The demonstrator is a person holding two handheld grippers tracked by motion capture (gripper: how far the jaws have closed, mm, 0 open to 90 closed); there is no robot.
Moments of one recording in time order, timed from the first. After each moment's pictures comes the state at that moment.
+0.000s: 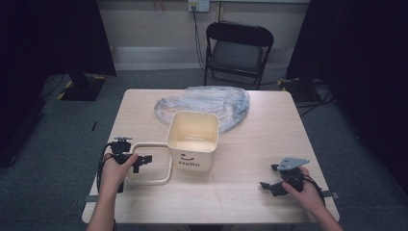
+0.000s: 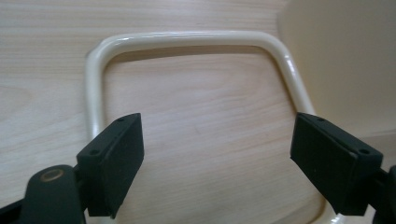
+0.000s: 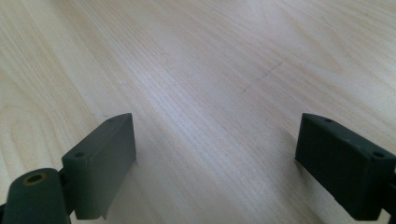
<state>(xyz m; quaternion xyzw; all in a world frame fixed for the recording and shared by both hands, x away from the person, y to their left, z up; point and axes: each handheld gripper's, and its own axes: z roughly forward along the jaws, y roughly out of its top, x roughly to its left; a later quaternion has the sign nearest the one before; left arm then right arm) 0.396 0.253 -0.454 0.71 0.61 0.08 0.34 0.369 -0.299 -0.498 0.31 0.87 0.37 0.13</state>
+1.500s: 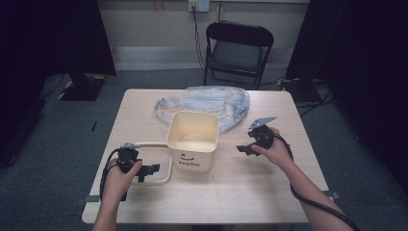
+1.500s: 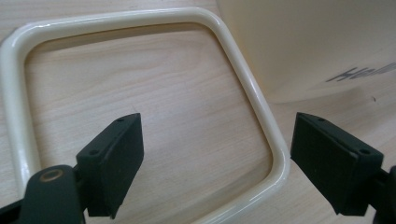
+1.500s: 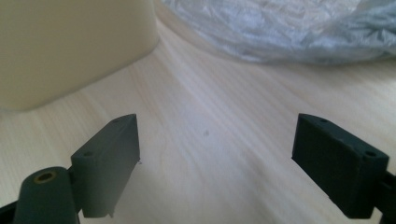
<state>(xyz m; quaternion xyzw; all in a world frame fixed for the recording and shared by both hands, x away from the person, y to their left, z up) 0.373 0.232 -0.451 0.75 0.55 0.07 0.35 0.493 -0.220 -0.457 0.31 0.88 0.35 0.12</state>
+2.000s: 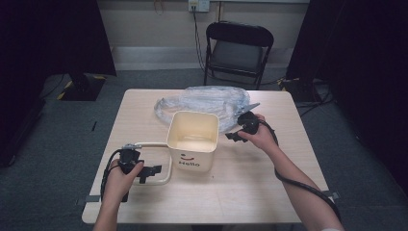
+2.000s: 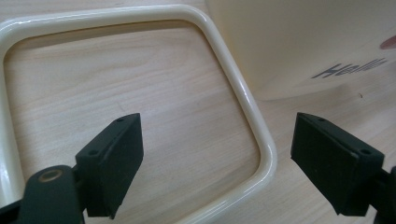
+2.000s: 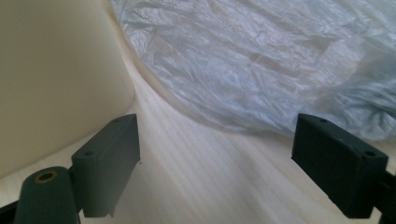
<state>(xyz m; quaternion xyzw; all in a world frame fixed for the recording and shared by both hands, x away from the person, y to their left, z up) 0.370 0.230 -0.451 0.75 0.55 0.06 0.36 0.541 -0.178 -0.449 0.30 0.88 0.34 0.13</state>
